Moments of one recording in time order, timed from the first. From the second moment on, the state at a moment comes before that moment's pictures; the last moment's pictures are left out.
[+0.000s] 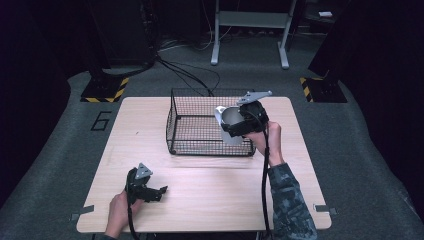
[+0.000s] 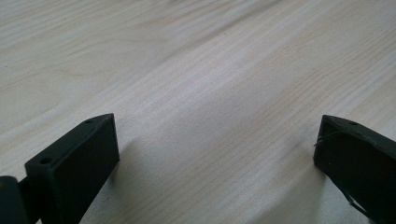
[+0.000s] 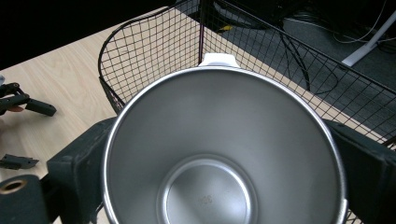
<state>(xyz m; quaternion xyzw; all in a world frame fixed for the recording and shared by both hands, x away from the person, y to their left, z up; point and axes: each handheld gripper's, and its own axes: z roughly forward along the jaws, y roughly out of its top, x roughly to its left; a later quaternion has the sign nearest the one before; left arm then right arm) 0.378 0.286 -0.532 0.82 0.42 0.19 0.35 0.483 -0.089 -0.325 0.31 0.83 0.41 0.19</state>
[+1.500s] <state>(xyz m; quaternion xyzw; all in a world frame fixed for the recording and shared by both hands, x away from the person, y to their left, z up) 0.378 0.286 -0.532 0.82 0.41 0.18 0.34 0.547 -0.056 -0.349 0.34 0.84 0.39 0.17</state>
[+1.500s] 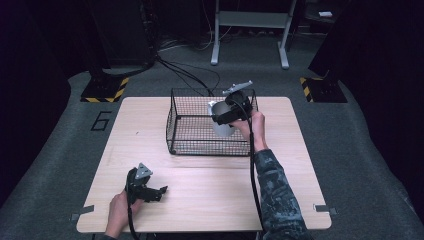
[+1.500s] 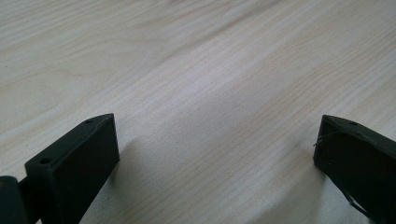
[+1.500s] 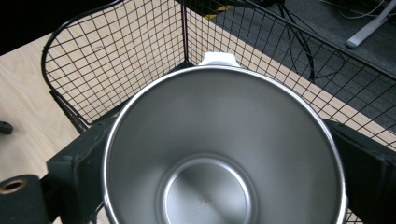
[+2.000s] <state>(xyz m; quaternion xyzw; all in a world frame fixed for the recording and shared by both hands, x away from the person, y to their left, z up) 0.378 0.286 -0.532 0.82 0.41 0.19 0.34 0.563 -0.051 -0.365 0.36 0.84 0.37 0.16</state>
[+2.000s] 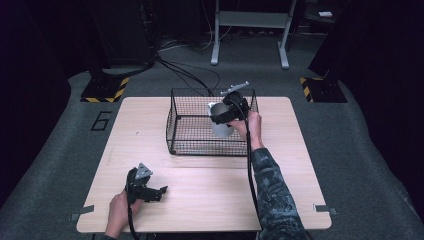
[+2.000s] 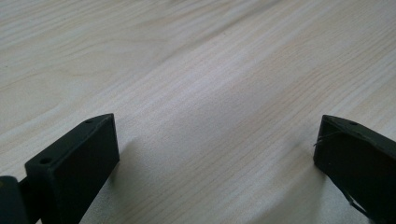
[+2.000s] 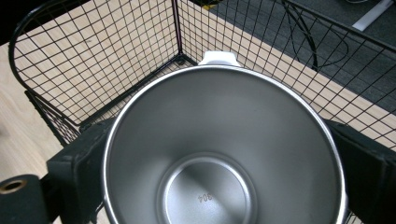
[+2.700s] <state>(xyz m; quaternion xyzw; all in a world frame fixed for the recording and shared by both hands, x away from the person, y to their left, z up) 0.378 0.286 -0.532 0.82 0.41 0.19 0.35 0.578 -0.046 -0.384 0.38 0.84 0.36 0.14</state>
